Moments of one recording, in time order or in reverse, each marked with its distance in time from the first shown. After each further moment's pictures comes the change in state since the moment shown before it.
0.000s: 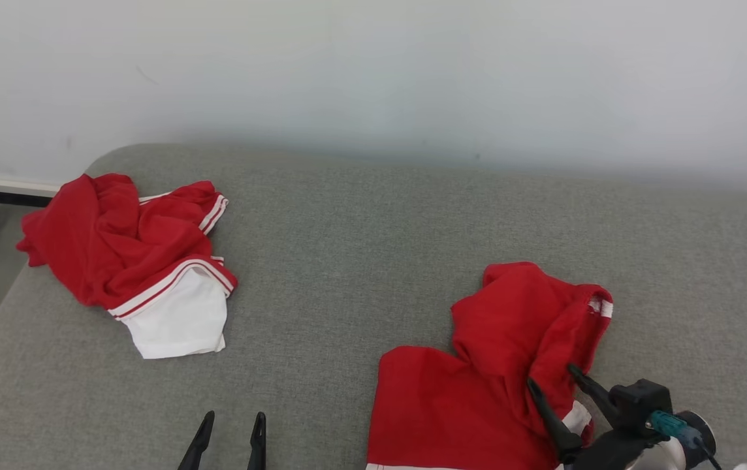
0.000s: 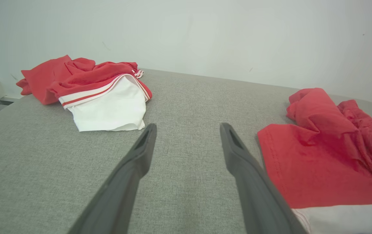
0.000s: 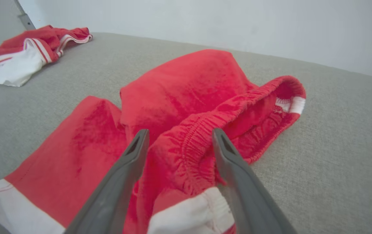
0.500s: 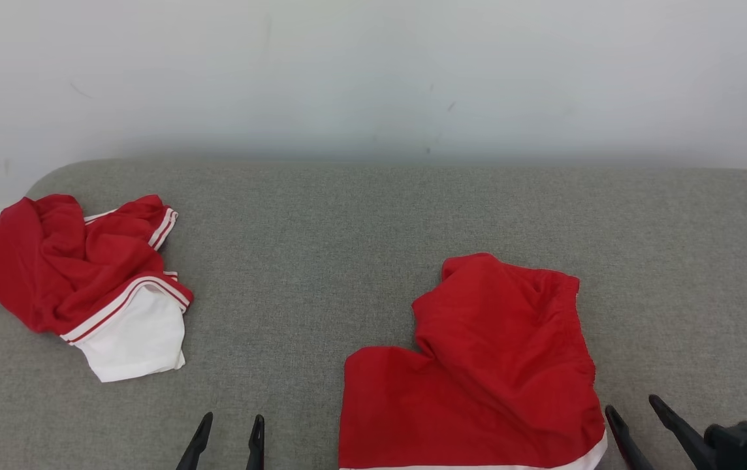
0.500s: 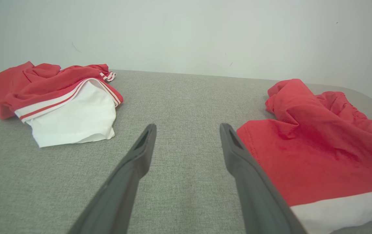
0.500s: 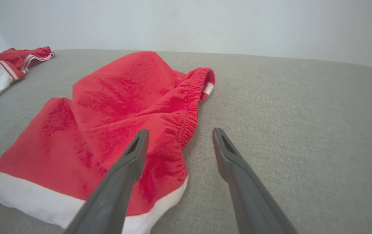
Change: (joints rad) left arm 0.011 0.000 0.018 -0.008 0.029 -0.021 0.000; right arm 0.242 -0.121 -0.147 -0.268 0.097 0.000 0.025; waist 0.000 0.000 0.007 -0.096
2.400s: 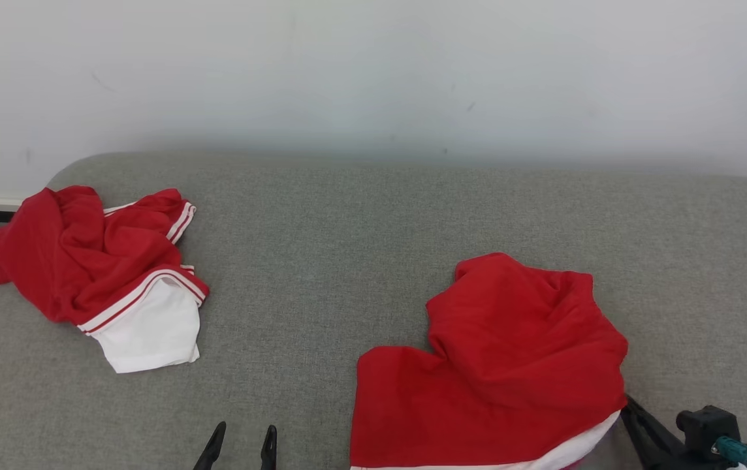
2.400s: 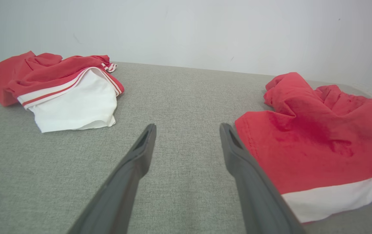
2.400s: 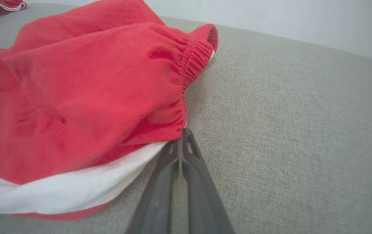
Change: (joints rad) left arm 0.016 0.000 -0.032 0.004 -0.009 0.001 0.000; right arm -0.222 -0.021 0.187 0.425 -0.018 0.000 -0.142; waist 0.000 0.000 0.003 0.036
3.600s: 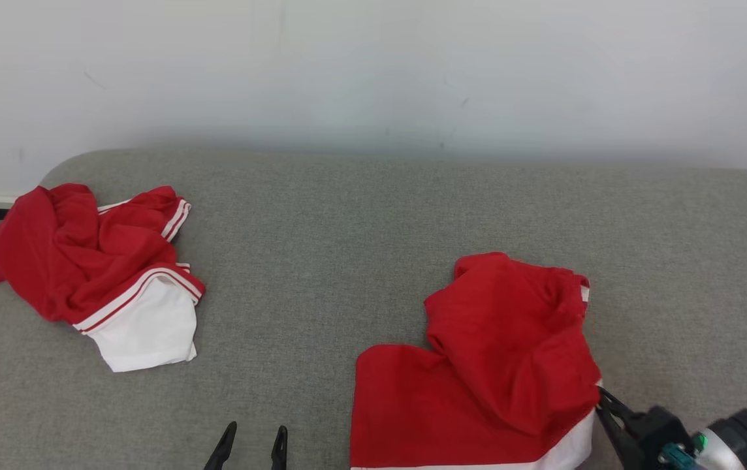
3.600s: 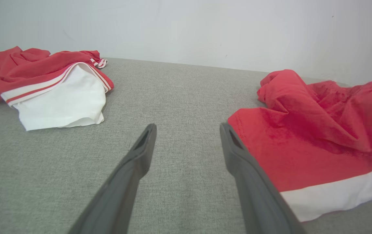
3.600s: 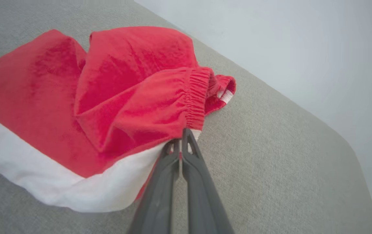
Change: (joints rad) left arm 0.000 0.000 -0.020 0.001 -0.009 0.000 0.000; right arm 0.250 0.058 -0.218 -0.575 -0.462 0.000 0.334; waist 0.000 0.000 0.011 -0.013
